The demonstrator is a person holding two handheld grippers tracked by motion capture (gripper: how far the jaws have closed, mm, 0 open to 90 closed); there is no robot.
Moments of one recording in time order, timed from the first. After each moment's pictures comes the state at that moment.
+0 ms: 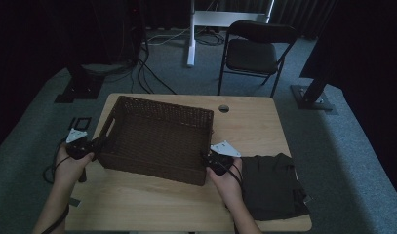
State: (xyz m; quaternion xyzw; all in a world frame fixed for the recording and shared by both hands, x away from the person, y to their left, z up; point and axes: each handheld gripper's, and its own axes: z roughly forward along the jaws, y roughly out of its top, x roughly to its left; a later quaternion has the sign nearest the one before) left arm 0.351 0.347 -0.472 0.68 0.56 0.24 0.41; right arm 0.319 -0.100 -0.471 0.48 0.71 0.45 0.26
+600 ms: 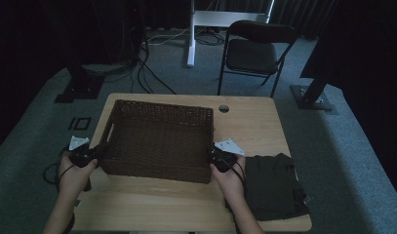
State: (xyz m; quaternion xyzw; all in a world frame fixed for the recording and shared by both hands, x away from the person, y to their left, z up) left arm 0.322 0.326 -0.470 0.65 0.59 0.25 0.39; right arm 0.326 -0.110 -0.469 0.50 0.70 0.44 0.27
